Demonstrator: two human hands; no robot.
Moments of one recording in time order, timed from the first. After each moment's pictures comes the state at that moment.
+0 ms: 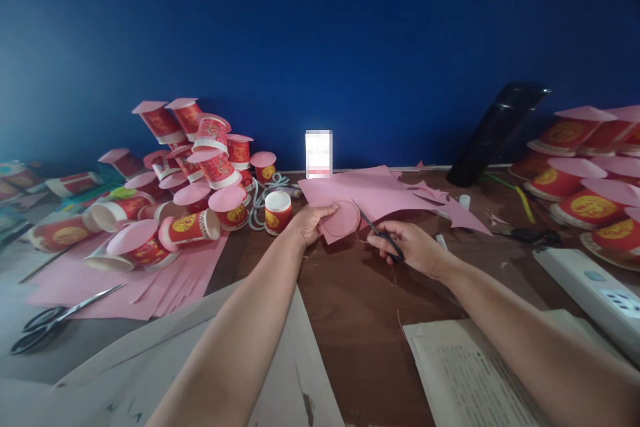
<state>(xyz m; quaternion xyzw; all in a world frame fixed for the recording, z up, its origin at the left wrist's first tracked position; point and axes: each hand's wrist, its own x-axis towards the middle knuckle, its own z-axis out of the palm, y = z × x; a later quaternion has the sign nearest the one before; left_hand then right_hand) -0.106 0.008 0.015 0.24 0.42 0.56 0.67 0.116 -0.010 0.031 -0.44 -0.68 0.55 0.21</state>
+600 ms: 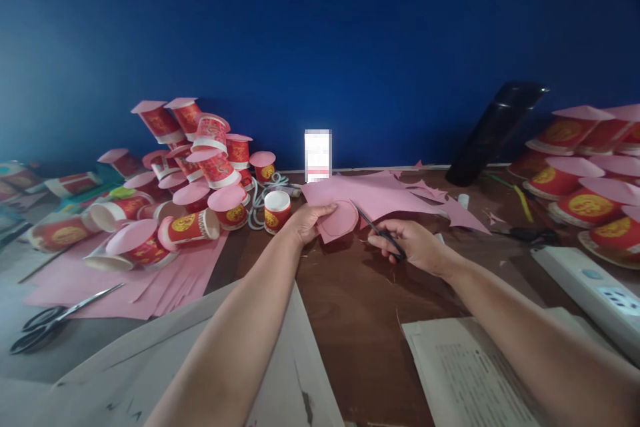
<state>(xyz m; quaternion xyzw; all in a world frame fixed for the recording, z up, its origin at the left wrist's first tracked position) -0.113 0.010 0.010 0.27 0.41 0.55 0.68 0.122 -0.006 0.033 -0.42 -0.70 0.54 0.20</state>
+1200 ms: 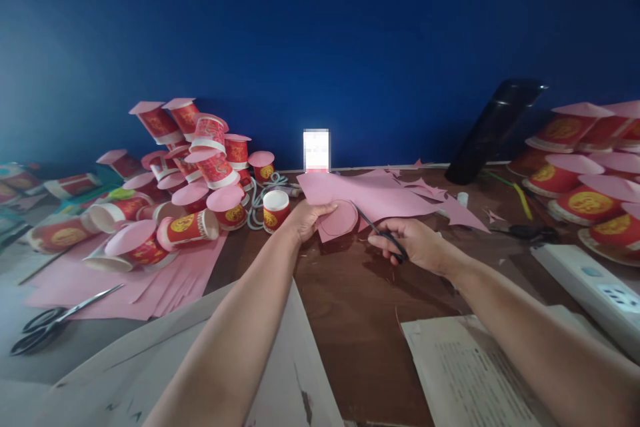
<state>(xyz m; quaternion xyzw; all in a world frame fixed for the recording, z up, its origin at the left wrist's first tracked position) -0.113 0.006 0.019 0.33 0.42 0.55 0.64 0.123 -0.008 0.037 -0.43 -0.69 0.55 0.19</state>
